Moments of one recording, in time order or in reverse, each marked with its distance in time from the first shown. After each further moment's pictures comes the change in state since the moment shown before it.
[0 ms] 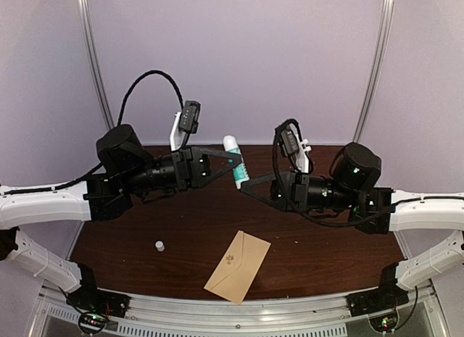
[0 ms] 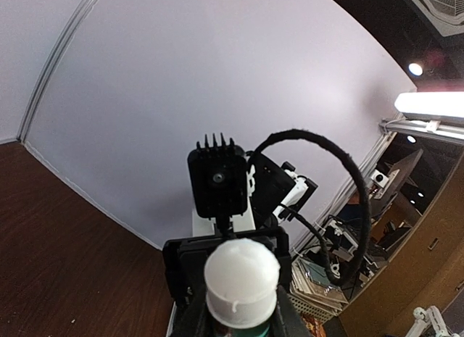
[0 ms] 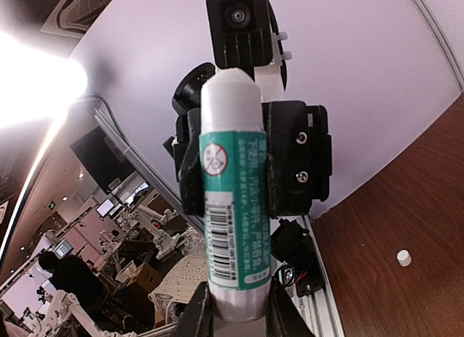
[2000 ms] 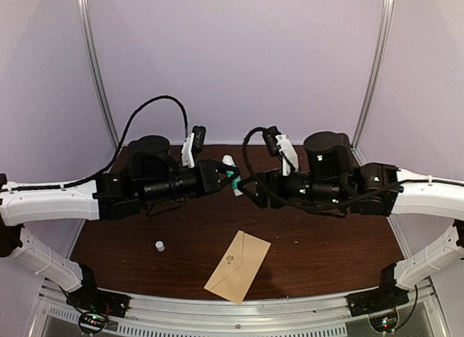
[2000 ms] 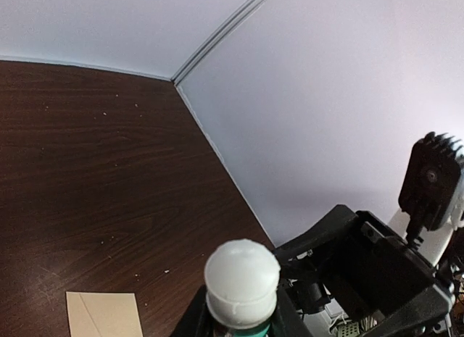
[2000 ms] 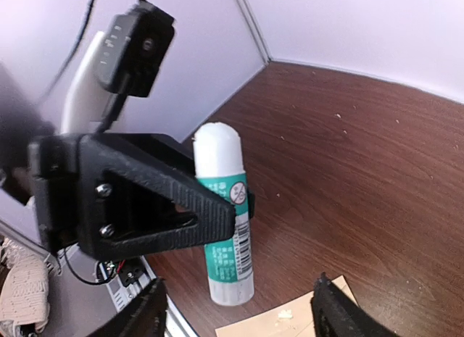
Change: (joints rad) left arm -0.012 0.069 0.029 -0.375 -0.470 -0.098; right arm 0.080 0.105 0.319 -0.796 0.667 -0.311
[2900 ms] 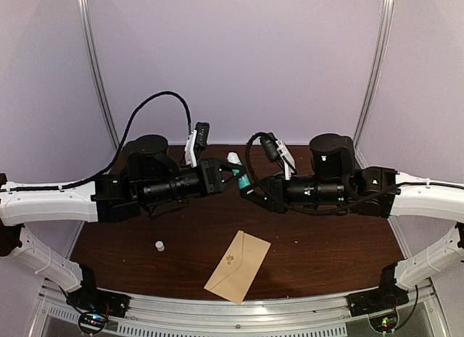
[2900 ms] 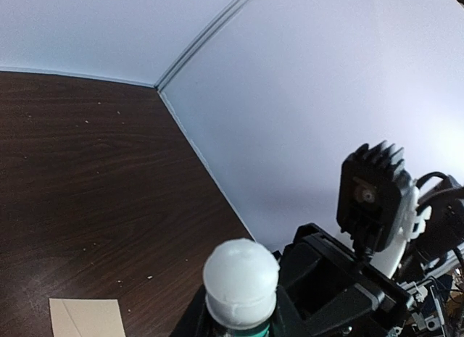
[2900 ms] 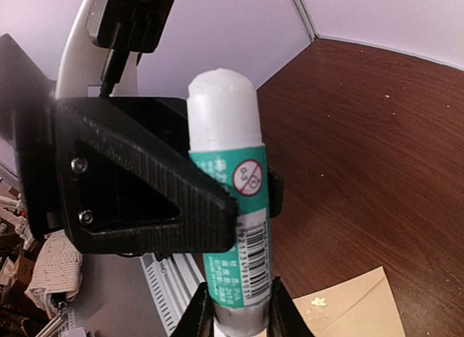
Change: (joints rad) left arm -0.057 -0.013 0.017 0.052 0.039 0.026; right arm -0.079 -0.068 -0.119 0.141 -0.322 0.037
